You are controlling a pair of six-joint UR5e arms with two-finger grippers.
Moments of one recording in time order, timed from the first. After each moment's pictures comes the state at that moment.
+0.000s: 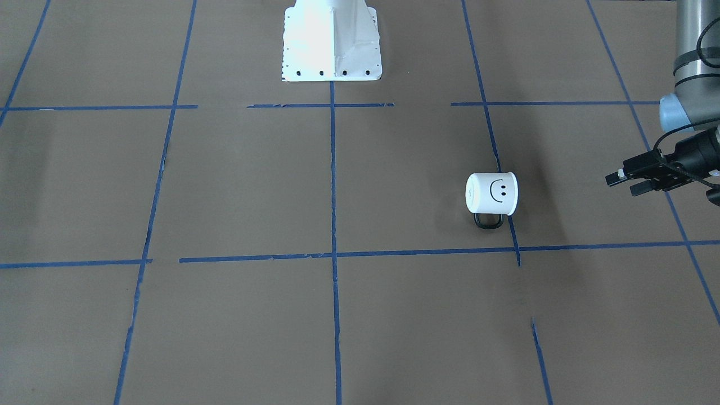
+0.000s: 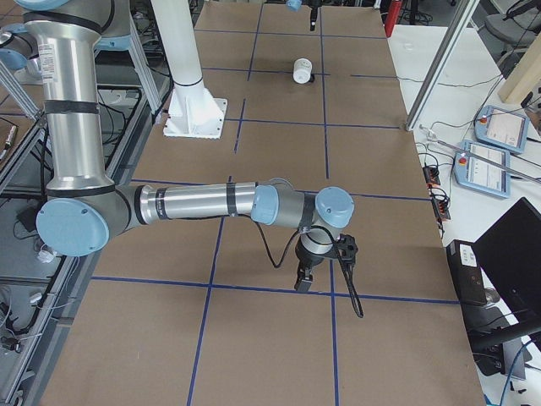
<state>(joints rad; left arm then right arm) -1.25 -1.74 -1.32 -2.53 -2.73 -0.88 1.53 -1.53 1.64 -1.83 2.27 0.01</state>
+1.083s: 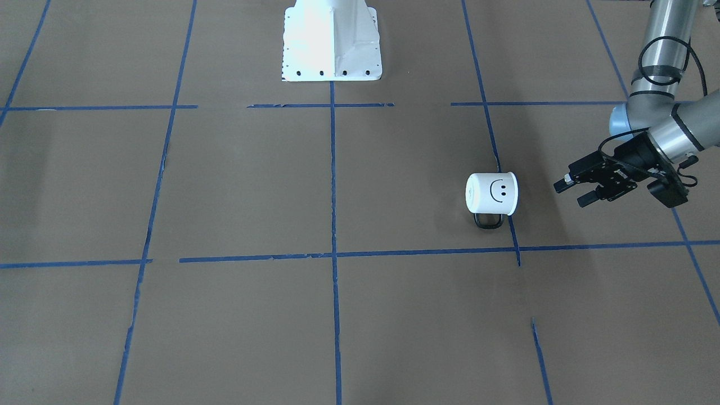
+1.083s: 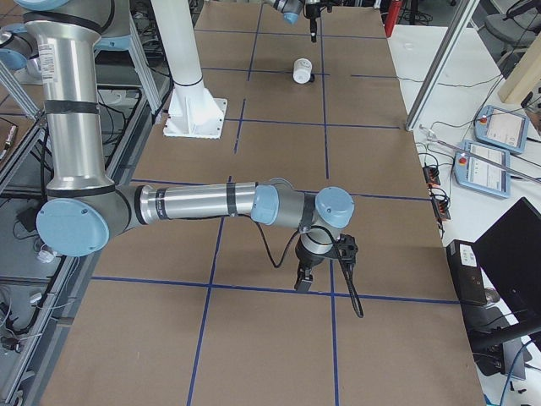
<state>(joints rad) -1.05 -1.77 -1.23 -3.09 -2.44 -1.30 1.53 -1.53 1.64 -1.83 2.27 0.01</state>
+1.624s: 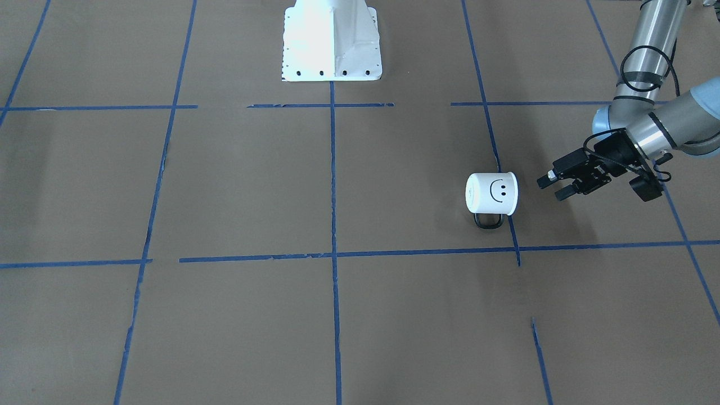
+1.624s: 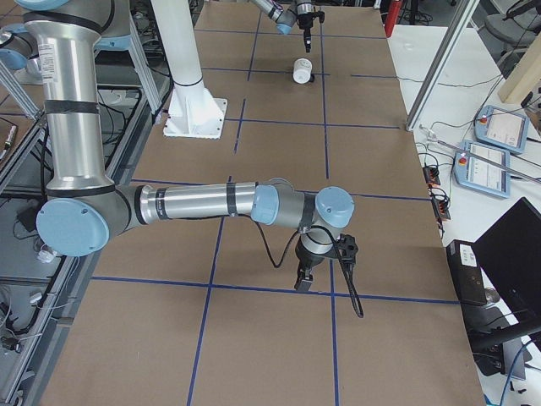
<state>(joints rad) -0.98 -1.77 -1.20 -3.27 -2.35 -1.53 1.53 -1.53 1.64 -1.83 2.27 0.01</state>
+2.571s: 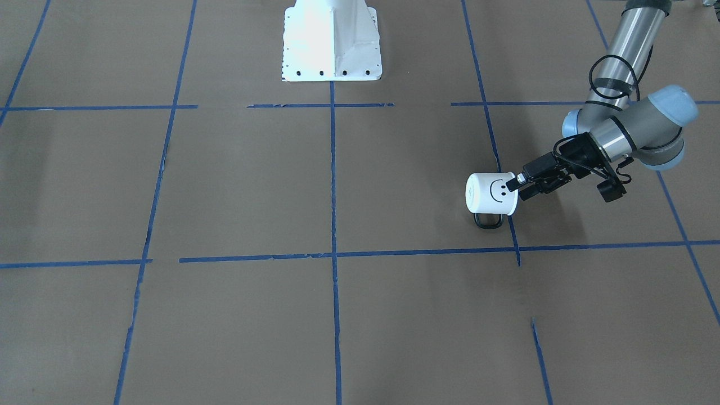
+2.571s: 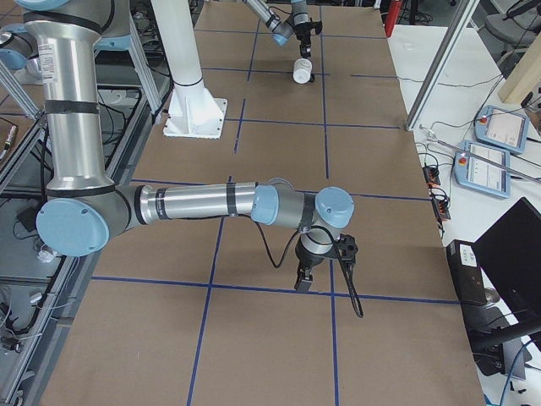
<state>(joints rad) -0.88 -1.83 -1.16 -3.39 -2.21 -1.76 1.53 -1.53 1.64 -1.83 2.27 0.01</state>
